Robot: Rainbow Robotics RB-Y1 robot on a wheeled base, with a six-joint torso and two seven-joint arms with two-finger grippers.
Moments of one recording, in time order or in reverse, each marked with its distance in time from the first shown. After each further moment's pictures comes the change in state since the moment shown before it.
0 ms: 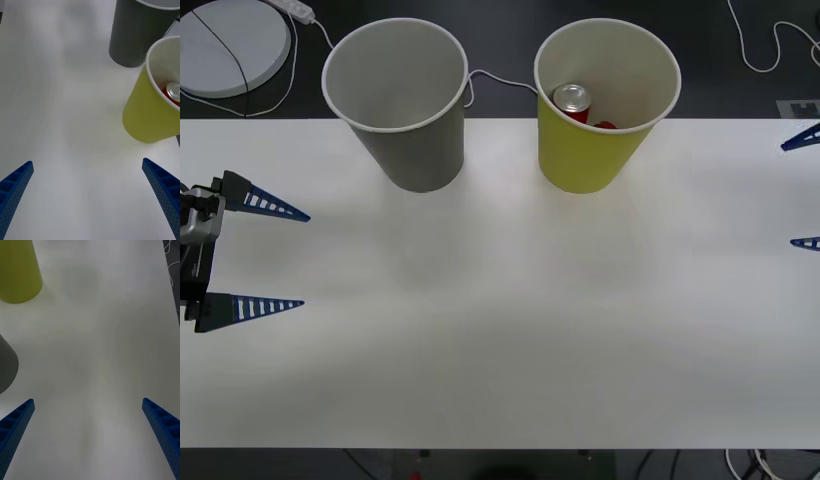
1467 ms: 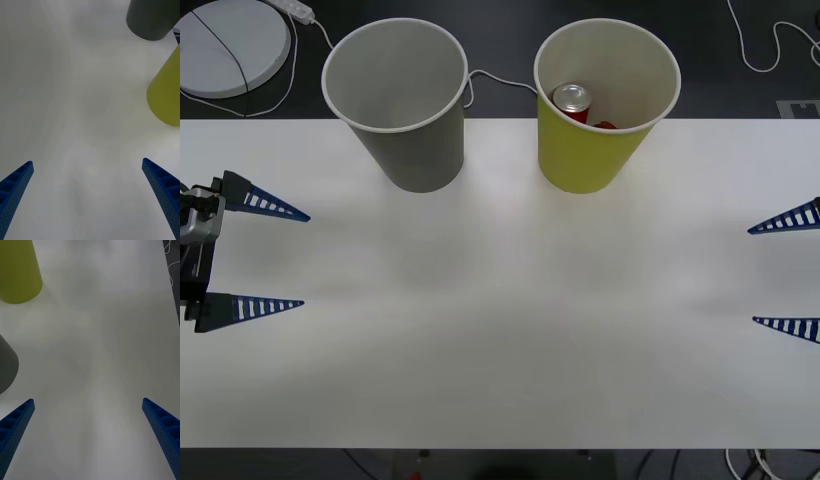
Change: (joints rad) right arm 0.205 0.291 -0.079 -0.170 0.269 0.000 0.109; left arm 0.000 0.000 0.000 0.000 0.000 0.000 0.000
